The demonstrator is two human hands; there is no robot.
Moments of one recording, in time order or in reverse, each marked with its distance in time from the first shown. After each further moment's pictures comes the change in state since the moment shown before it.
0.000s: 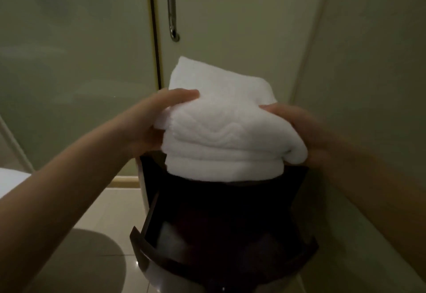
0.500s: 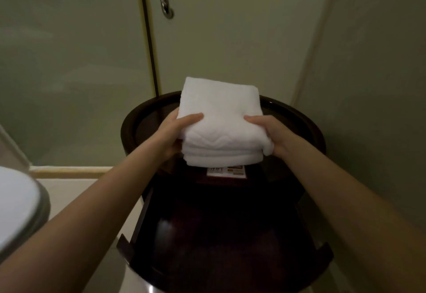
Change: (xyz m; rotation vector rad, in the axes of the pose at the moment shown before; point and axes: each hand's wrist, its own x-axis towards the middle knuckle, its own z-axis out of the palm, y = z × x) left_hand 0.122 -0.120 -0.032 -0.127 0.218 -0.008; right_hand 0.101 0.077 -0.050 0.080 0.295 0.224
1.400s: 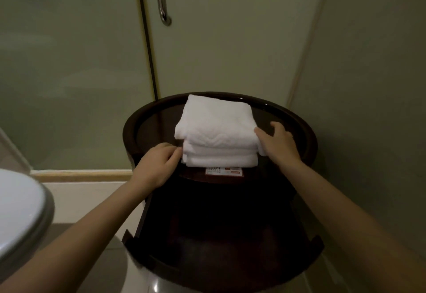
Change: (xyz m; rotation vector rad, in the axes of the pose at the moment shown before) left_hand -0.049 -0.044 -0.034 1.154 0.128 0.375; right_hand -0.027 0.024 -0.010 -0.765 0.580 -0.168
